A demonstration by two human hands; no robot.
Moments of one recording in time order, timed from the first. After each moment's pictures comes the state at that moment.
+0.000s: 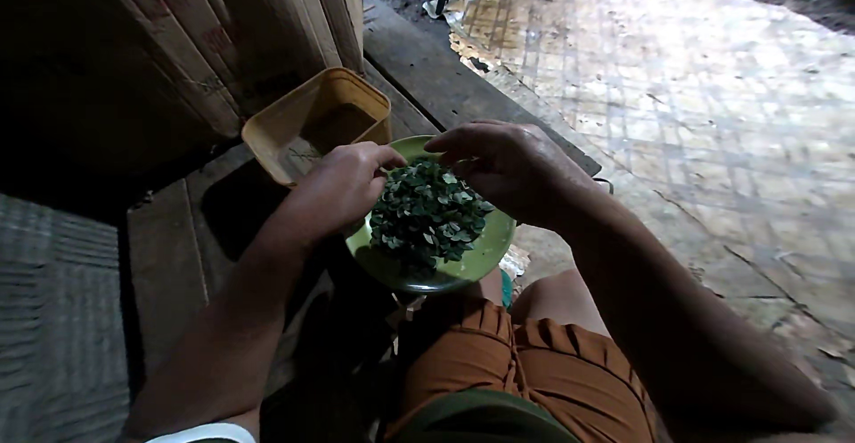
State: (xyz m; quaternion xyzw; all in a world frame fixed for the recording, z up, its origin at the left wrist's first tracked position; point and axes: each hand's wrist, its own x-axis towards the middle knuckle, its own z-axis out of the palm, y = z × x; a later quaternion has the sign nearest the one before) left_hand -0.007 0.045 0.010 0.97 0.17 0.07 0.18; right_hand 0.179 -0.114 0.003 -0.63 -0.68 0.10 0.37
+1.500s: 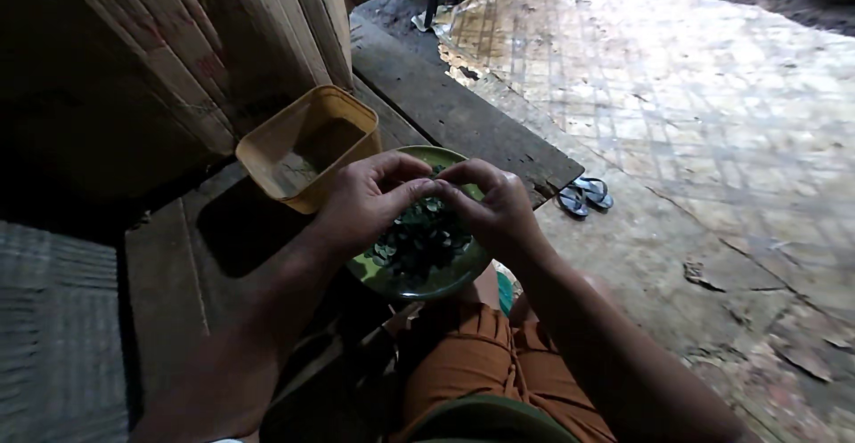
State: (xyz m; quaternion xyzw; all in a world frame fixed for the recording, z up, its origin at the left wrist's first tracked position) left_hand 0.007 0.011 -0.003 0.85 0.14 0.23 0.45; right_hand 0.151 -0.121 -0.049 -0.65 -0.53 0.06 0.55
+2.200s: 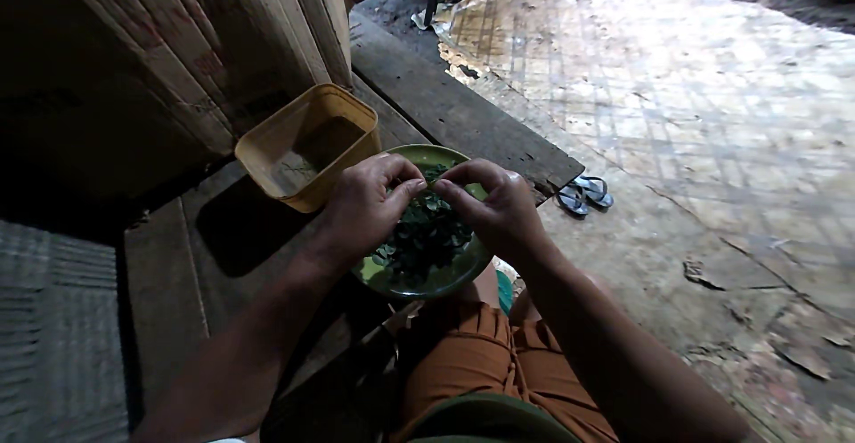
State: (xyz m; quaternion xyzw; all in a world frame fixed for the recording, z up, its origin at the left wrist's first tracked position) left_hand 0.009 0.014 -0.015 0.92 0.12 0.27 0.27; right_hand 0.155 -0.124 -0.052 -0.66 -0.52 0.05 0.54
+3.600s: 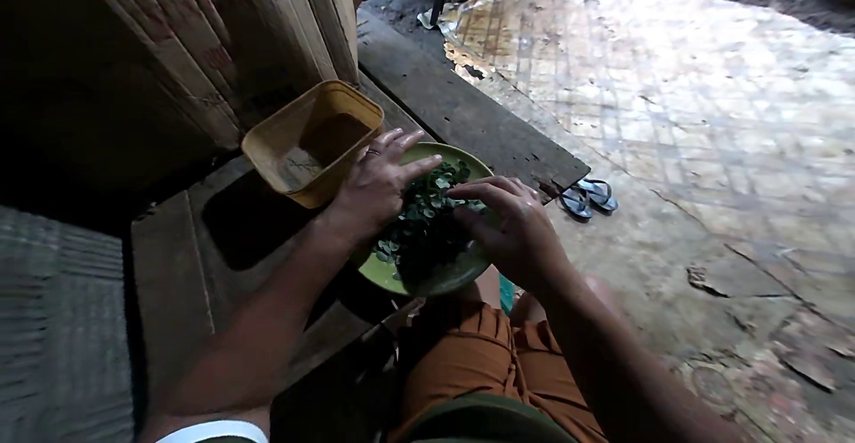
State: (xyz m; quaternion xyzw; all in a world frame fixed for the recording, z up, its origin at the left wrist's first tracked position) left_hand 0.026 0.044 -0.041 0.98 0.06 0.19 0.08; right_hand 0.150 -0.150 -0.064 -0.71 -0.54 0.00 0.45
